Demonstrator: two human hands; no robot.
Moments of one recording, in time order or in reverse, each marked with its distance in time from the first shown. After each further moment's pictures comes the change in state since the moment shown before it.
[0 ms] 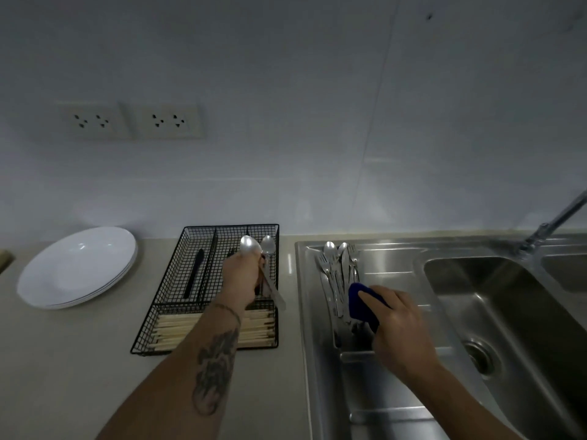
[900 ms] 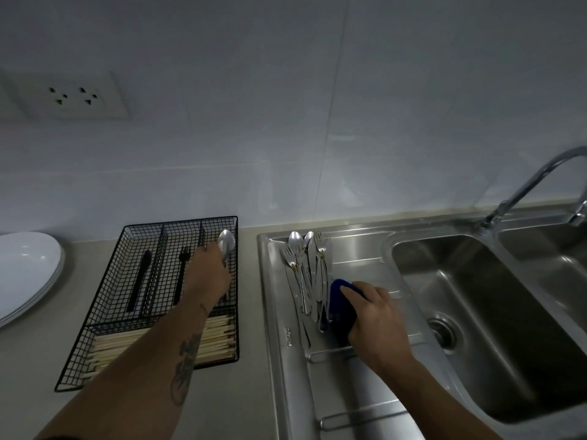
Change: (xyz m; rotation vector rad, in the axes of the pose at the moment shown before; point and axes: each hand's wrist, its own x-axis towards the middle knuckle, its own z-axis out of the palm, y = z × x) left_hand 0.059 -0.032 0.020 1.157 0.008 0.655; right_hand 0.007 0.021 0.010 -0.003 -0.077 0.186
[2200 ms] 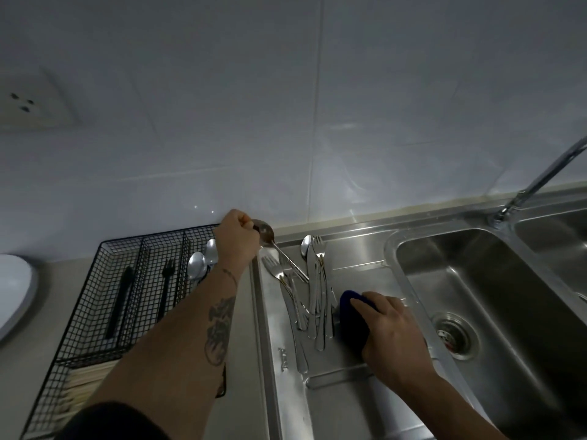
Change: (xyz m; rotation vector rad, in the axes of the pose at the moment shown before) left_hand 0.067 0.095 0.021 -0.473 0.130 -0.096; right_hand 0.014 0.031 0.006 -0.046 -0.073 0.006
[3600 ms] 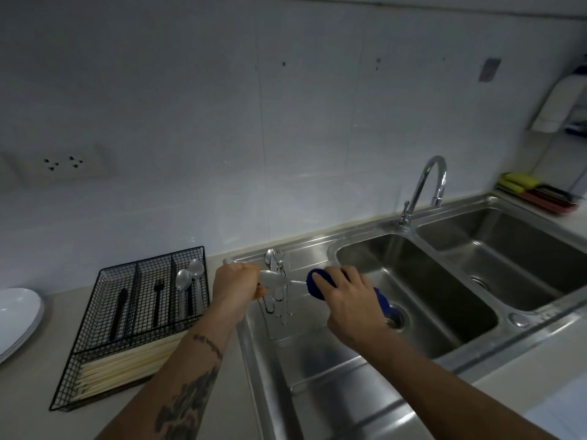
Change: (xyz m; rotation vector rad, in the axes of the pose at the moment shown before) left_hand -0.192 0.060 -0.092 -0.511 -0.327 -0.251; right_hand -0.087 -0.041 -0.089 -0.302 0.151 -0.052
